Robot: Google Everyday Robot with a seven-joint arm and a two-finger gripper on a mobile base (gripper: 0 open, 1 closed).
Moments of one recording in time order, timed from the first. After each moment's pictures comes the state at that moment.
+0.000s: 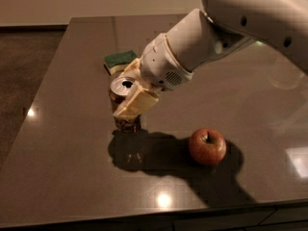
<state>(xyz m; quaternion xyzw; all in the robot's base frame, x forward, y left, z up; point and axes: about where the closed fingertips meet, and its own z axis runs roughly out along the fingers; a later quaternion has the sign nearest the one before) 0.454 0.063 0.936 -0.70 0.59 0.25 0.31</state>
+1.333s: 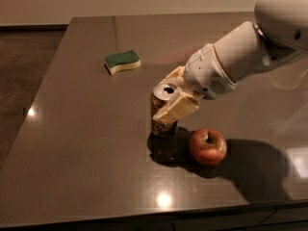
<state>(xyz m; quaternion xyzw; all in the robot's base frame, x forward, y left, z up) 0.459 -0.023 0.915 -0.65 0.65 0.24 0.31</state>
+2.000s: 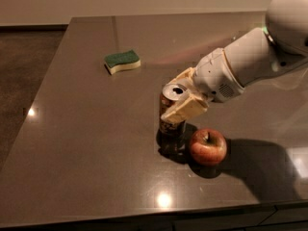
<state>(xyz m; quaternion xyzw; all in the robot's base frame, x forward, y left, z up) 0.464 -0.044 0.906 -0.63 0.67 0.24 0.31</state>
